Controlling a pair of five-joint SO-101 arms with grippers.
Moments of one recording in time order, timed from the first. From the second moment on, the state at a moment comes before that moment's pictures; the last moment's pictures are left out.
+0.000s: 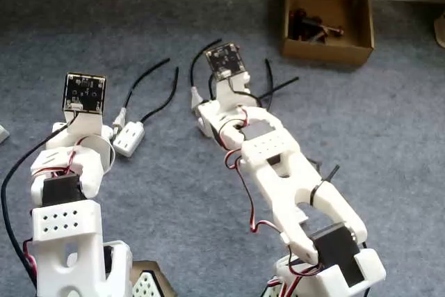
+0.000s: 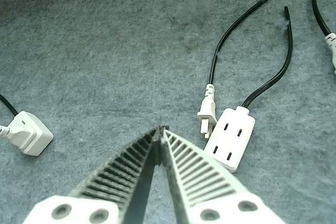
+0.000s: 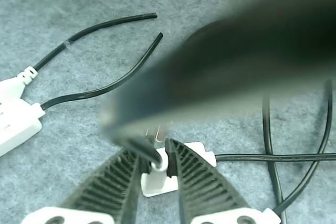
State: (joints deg) left arm -17.4 -58.3 59.9 47.3 -11.4; right arm -30.2 -8.3 35.8 19.7 3.3
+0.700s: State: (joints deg) left arm -17.4 -58.3 59.9 47.3 -11.4; right arm -30.2 -8.3 35.8 19.7 2.2
